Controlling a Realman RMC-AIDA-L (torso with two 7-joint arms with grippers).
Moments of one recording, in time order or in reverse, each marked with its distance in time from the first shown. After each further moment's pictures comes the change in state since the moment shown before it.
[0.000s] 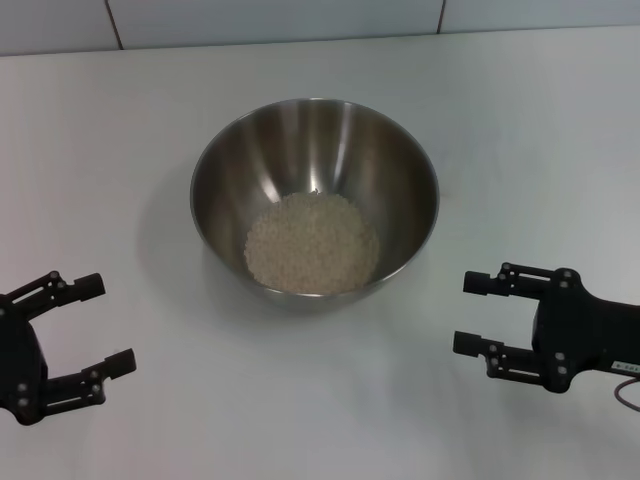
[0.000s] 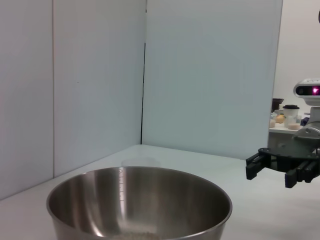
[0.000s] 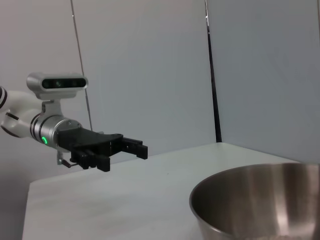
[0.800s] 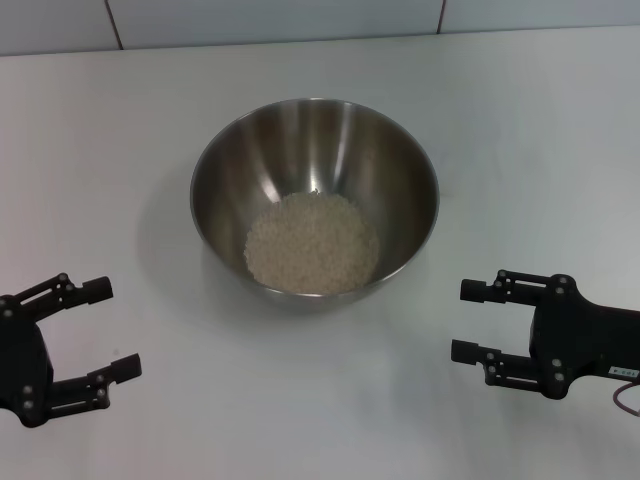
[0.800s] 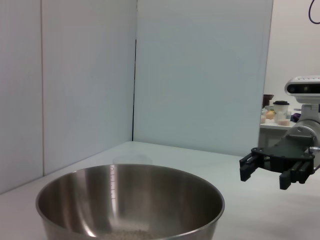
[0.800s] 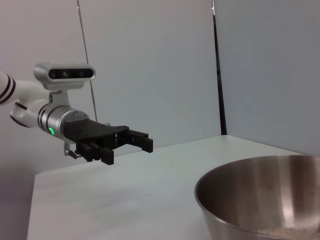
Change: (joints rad) left arm -0.016 0.004 0.014 0.000 0.014 0.003 -0.004; right arm 0.003 0.001 -0.010 -0.003 -0.016 0.008 -0.002
